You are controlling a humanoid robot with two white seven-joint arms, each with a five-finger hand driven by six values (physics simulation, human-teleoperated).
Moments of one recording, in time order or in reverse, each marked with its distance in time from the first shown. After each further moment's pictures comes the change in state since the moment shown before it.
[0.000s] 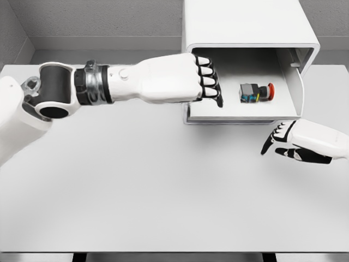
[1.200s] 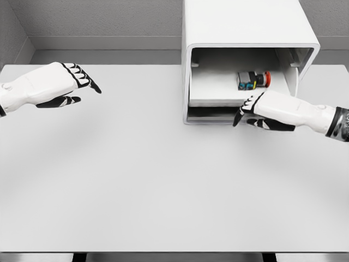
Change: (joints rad) left arm 0.351 0.322 0.314 0.181 0.028 0.000 -0.002; right arm -0.377 0.195 0.223 0.187 0.161 0.000 0.043
